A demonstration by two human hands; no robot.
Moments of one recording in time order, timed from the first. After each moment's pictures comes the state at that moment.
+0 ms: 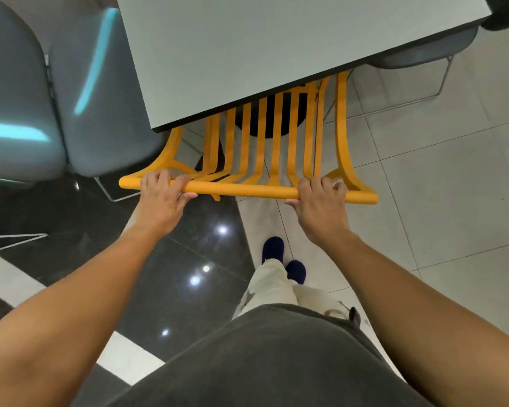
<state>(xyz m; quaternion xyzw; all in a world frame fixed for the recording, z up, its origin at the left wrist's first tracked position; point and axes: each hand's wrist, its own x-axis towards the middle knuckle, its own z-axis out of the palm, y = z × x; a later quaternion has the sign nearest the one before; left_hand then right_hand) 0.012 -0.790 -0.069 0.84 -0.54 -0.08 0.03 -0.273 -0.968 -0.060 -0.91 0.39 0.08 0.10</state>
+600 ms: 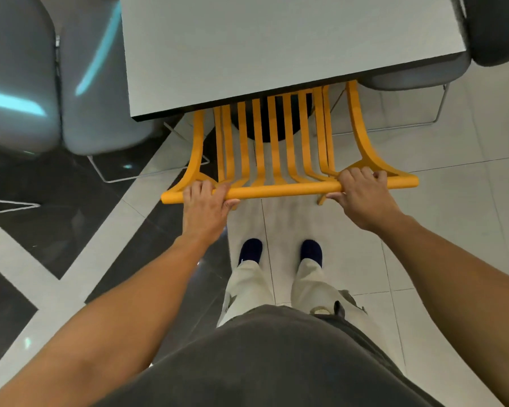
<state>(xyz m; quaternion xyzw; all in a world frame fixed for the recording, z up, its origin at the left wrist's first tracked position) -0.168 -0.875 -0.065 0.88 -0.47 -0.08 0.01 -0.397 -1.121 -0.048 -0.95 0.28 0.12 0.10</state>
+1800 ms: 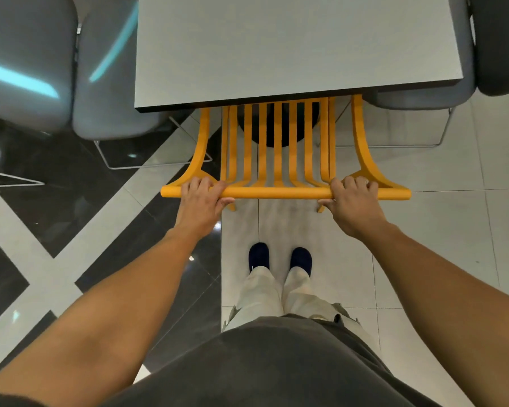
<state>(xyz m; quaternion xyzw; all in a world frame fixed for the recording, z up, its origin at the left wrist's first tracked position) -0.188 -0.890 -0.056 0.89 -0.45 -0.10 0.04 -0.406 -1.142 -0.048 -0.95 0.27 0.17 0.06</state>
